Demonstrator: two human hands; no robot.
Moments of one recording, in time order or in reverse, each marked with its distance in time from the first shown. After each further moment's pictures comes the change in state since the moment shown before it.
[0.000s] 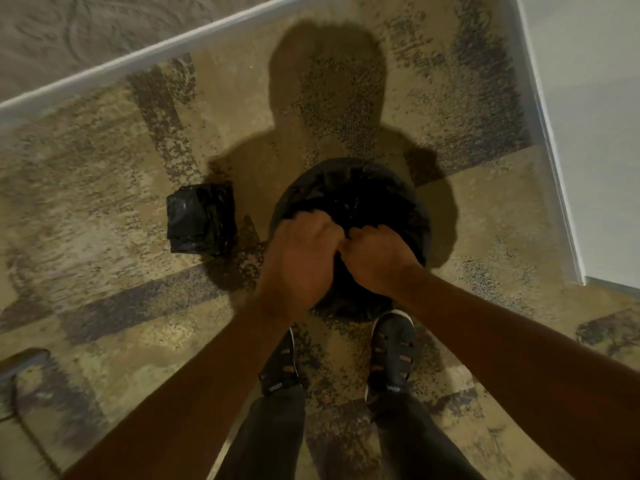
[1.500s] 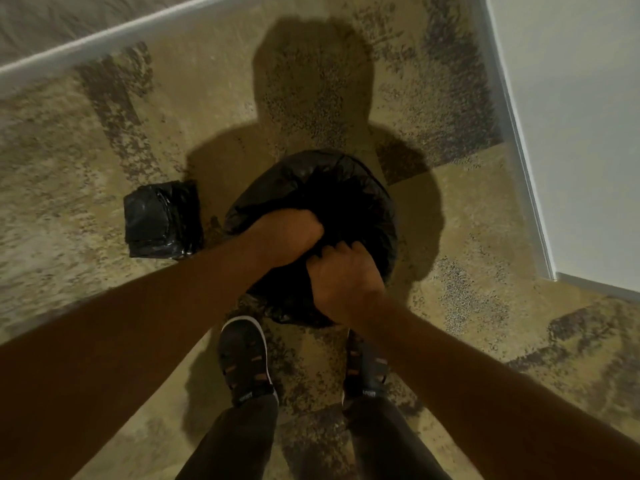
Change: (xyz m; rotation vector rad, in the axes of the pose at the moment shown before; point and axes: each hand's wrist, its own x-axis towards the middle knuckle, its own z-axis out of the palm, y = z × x) left_hand 0.080 -0.027 0.070 0.341 -0.717 0.309; right_hand -0.028 -0.025 -0.011 0.049 -0.139 0.136
